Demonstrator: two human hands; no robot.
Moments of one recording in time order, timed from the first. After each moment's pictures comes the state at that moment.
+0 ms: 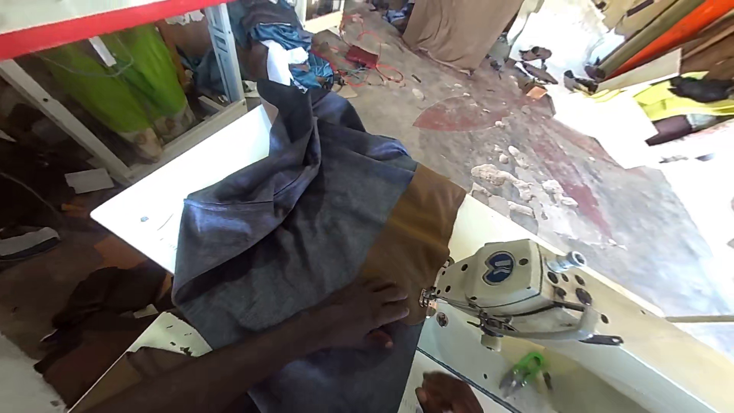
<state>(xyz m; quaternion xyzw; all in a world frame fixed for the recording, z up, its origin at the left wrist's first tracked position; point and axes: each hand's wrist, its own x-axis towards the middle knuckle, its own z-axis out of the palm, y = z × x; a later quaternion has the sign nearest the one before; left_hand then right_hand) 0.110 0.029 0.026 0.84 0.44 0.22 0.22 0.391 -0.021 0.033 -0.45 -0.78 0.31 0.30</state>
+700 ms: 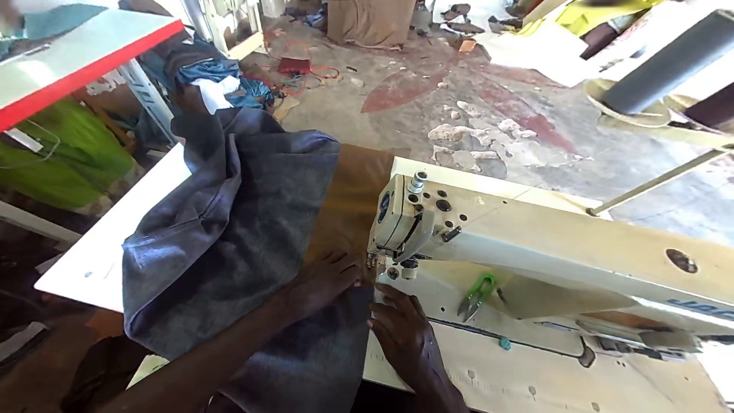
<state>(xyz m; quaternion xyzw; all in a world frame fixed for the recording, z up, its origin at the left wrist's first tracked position) 0.138 0.052 0.009 0.88 0.42 0.21 0.03 0.385 0.021 0.006 -0.40 -0.85 0.18 0.30</state>
